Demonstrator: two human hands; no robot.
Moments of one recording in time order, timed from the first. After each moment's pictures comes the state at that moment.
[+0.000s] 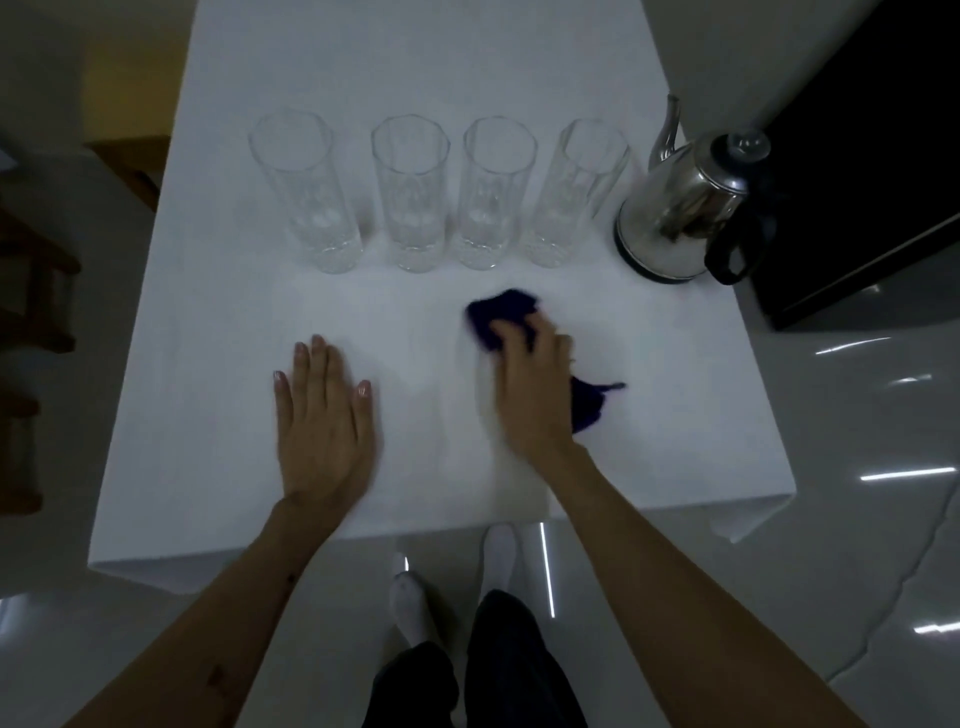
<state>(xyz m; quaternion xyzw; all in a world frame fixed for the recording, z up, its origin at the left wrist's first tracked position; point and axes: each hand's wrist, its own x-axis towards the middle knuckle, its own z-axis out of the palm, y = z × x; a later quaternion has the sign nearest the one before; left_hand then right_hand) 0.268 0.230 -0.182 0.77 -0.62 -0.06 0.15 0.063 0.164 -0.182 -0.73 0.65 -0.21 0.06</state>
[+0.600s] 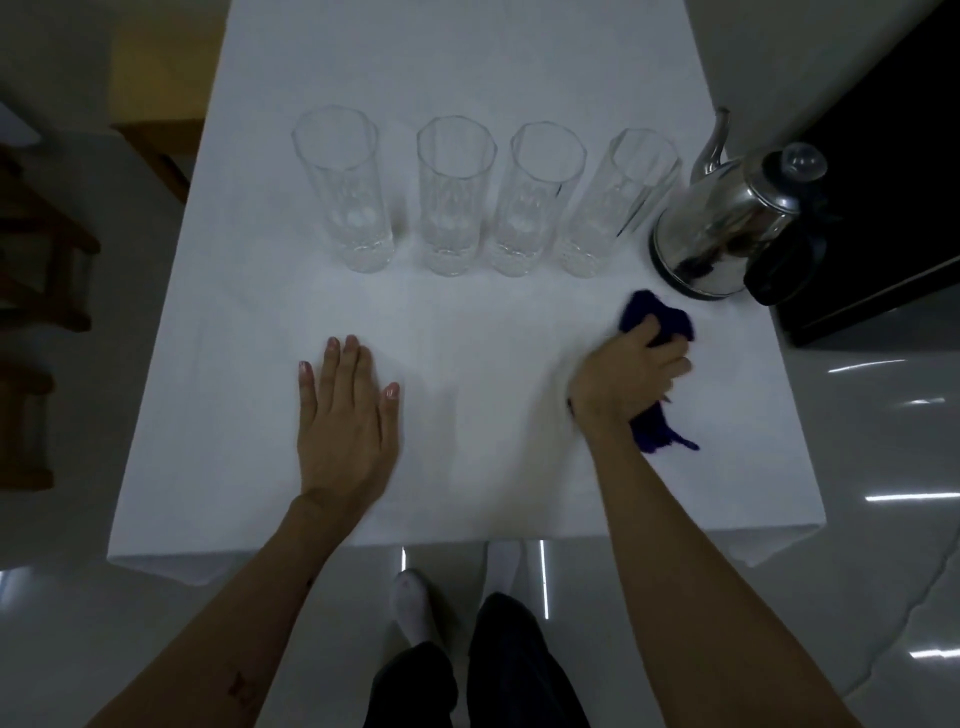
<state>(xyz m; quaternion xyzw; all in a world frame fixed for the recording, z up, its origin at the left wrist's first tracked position) 0.275 0.225 -0.182 0.75 -0.65 -0.04 0.12 0.039 0.115 -0.180 -0.43 0.89 -0.18 0.02</state>
